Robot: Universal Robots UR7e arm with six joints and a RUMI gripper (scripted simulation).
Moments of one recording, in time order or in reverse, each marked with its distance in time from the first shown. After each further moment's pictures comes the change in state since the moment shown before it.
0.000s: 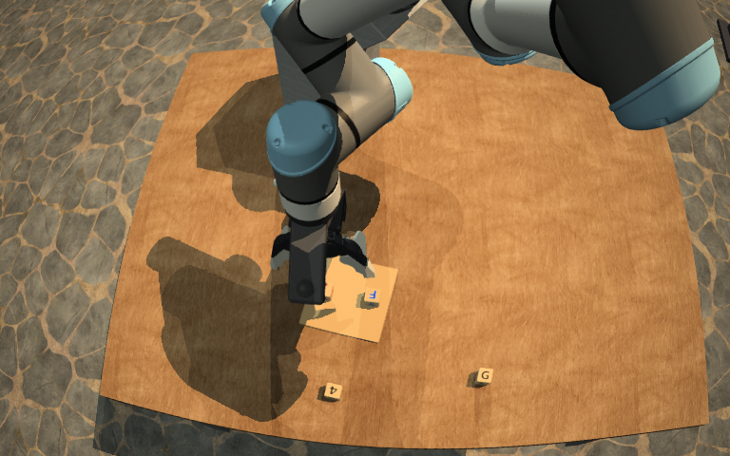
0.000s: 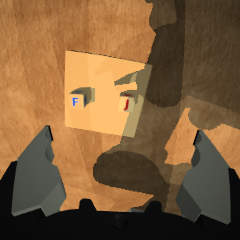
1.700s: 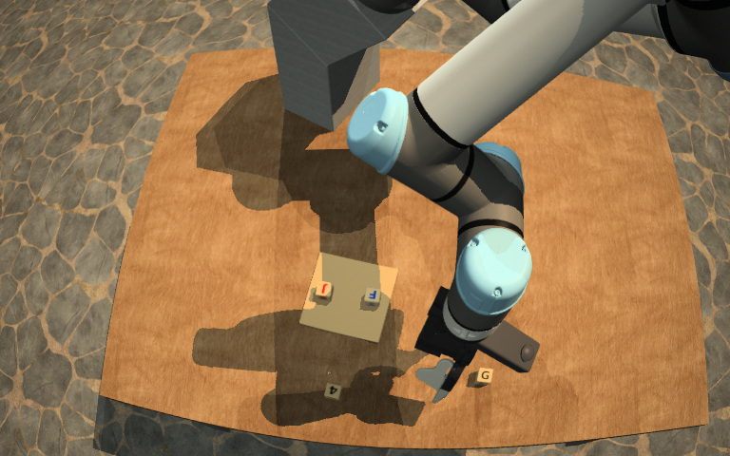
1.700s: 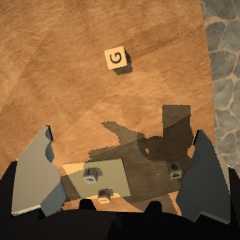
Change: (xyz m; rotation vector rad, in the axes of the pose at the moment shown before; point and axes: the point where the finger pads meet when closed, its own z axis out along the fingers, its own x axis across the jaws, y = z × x) arm -0.220 -0.124 0.011 -0.005 0.011 -1.210
